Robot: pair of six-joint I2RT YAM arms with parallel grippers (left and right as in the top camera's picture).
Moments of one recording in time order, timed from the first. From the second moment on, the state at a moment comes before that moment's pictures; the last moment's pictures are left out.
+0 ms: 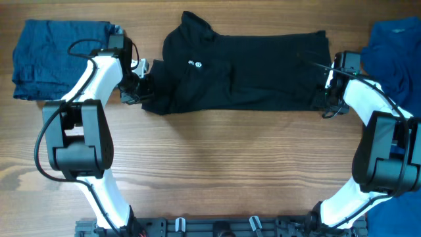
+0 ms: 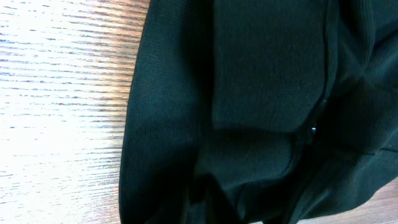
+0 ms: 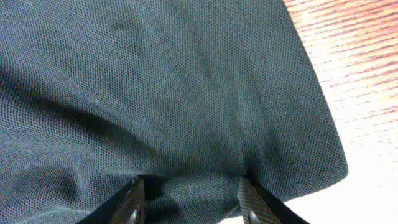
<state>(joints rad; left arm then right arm) -0.01 2.05 1.45 -0.93 0.28 -0.14 -0.18 1.89 1.13 -0.58 0.07 0.09</state>
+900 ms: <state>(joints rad) 0.12 2.05 1.45 -0.87 0.28 -0.39 -0.18 1.89 1.13 -0.59 0.07 0.10</state>
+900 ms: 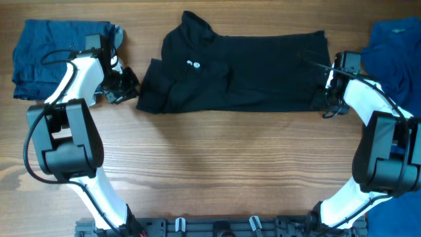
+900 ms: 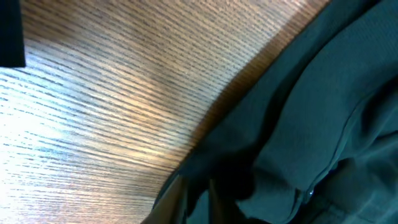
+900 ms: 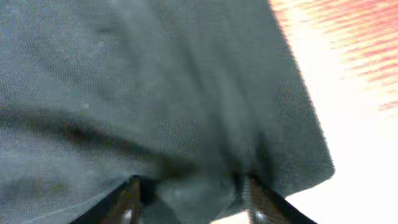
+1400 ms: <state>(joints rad) -0.11 1.89 1.53 -0.79 0.34 -0.40 -0.18 1.77 1.38 -0.87 -0.27 0.09</state>
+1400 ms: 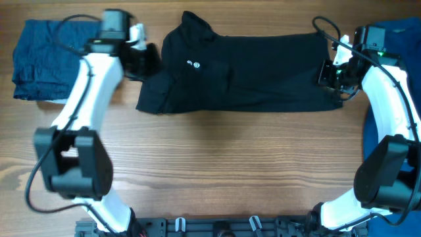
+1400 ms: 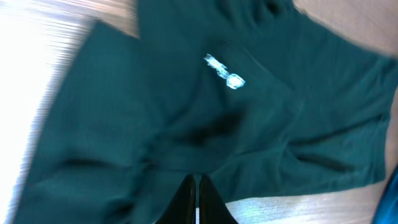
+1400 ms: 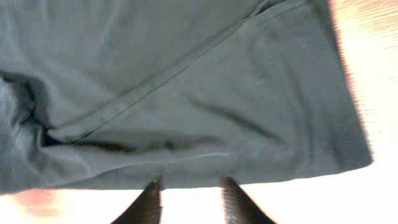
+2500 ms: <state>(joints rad) -0.23 2.15 1.53 -0.75 0.00 -0.40 -0.14 1.85 1.51 -0.66 -0.10 -0.05</state>
